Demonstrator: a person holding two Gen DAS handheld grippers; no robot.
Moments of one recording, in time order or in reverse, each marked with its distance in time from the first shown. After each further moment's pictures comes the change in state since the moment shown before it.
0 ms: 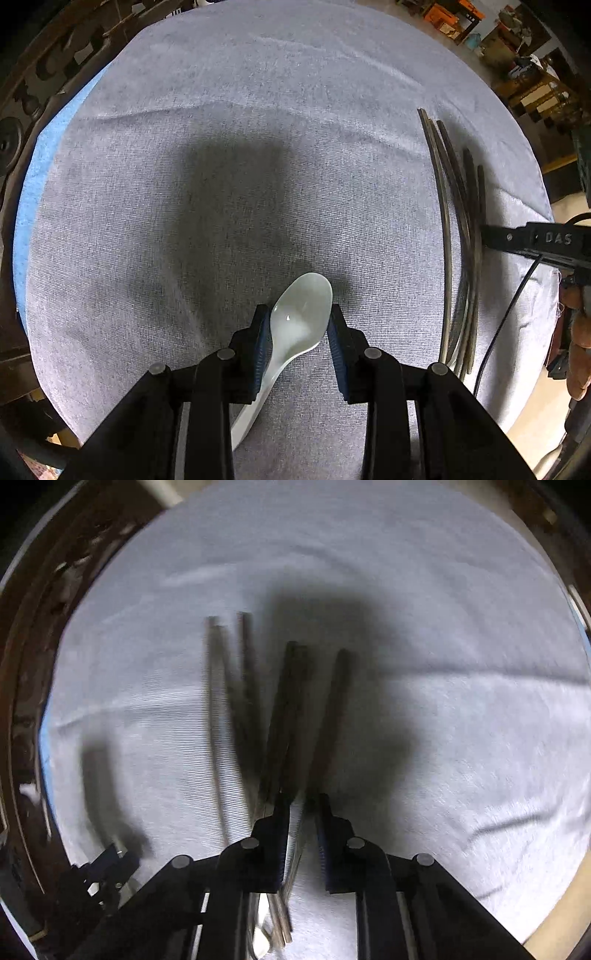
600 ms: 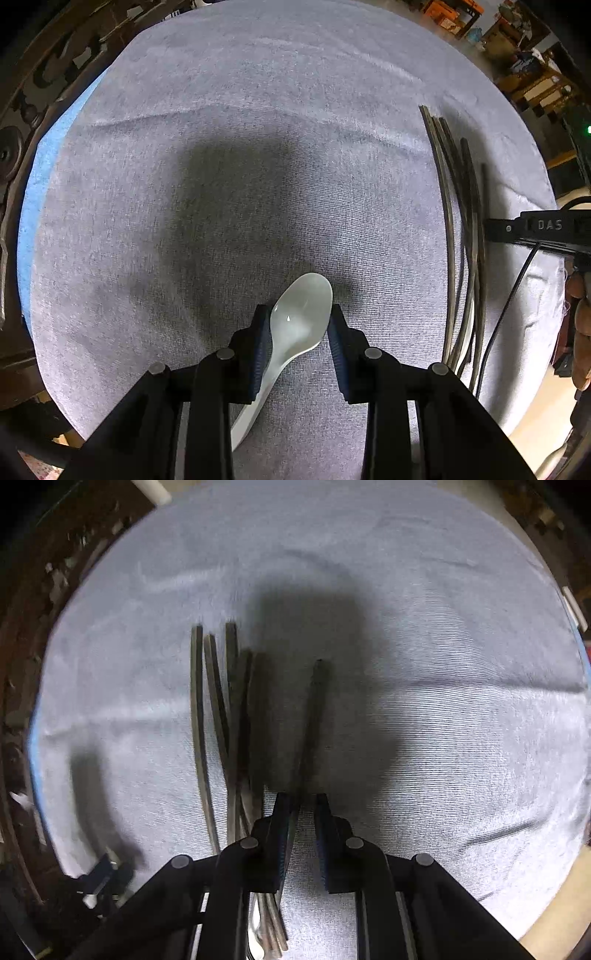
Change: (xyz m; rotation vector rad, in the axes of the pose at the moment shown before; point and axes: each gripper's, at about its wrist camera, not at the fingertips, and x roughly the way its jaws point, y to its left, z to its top) left arm -0.014 -0.019 0.014 0.016 0.022 0.040; right arm 0.004 0.003 0.013 -0.003 0.059 -0.143
